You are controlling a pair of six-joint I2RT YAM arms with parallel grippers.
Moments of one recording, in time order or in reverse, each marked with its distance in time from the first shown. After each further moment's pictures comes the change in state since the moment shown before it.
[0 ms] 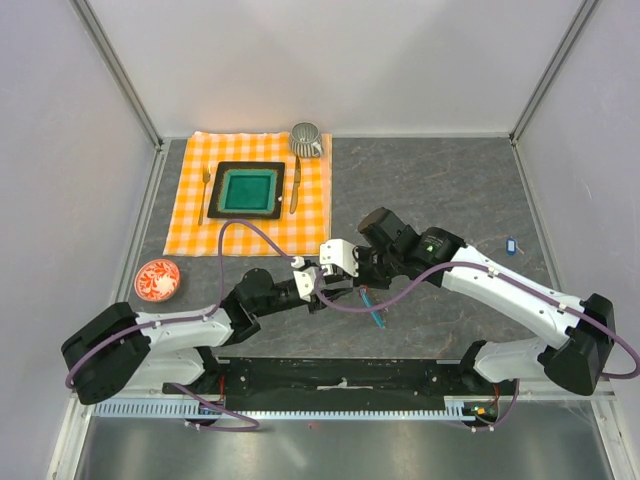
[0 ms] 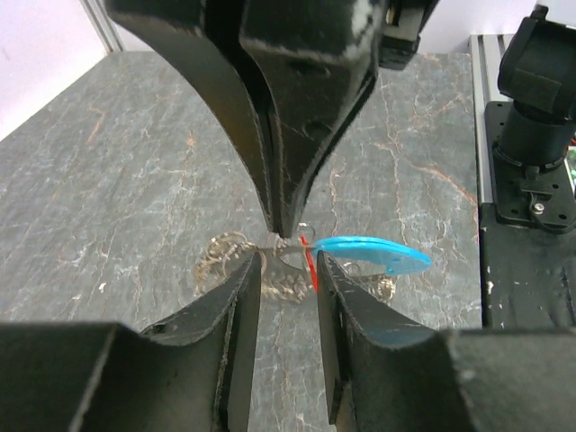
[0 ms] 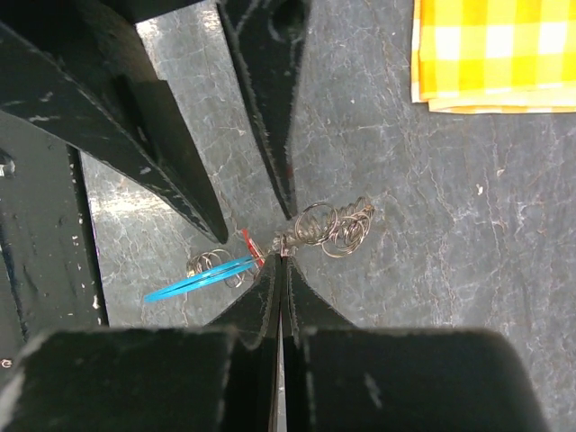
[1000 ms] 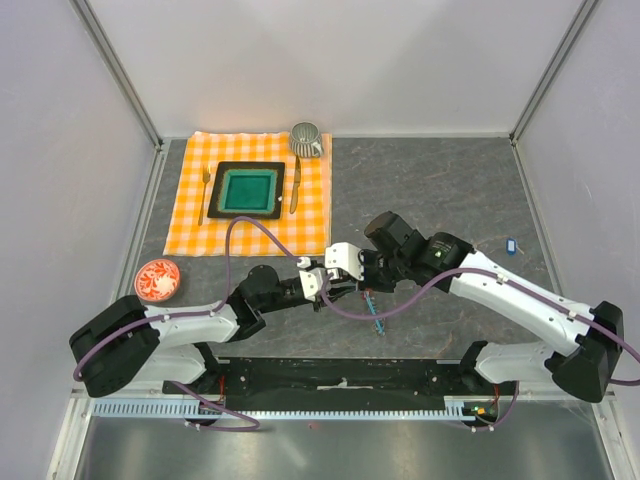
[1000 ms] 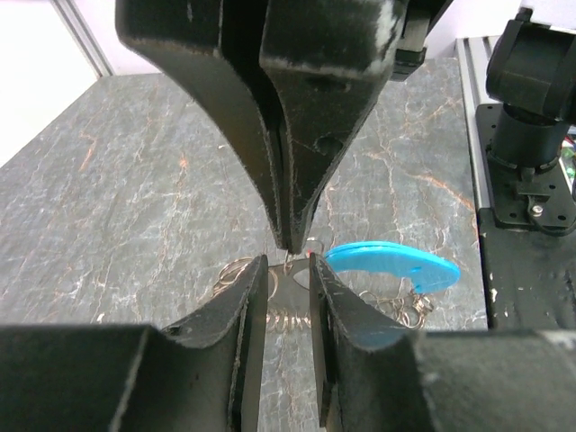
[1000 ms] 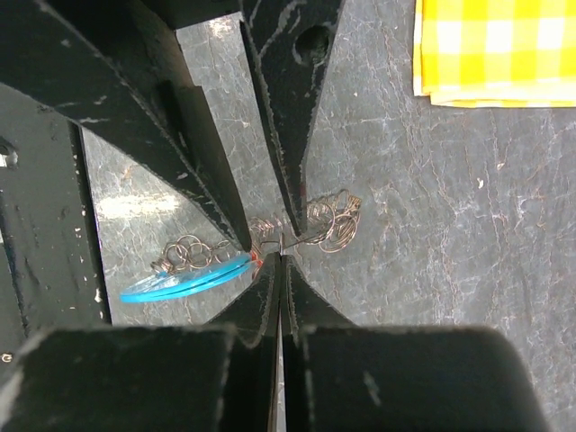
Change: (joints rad) left arm 0.000 0.074 0.039 0.053 0.047 0.035; right arm 0.006 -0.051 -0.044 0.007 -0.007 -0.005
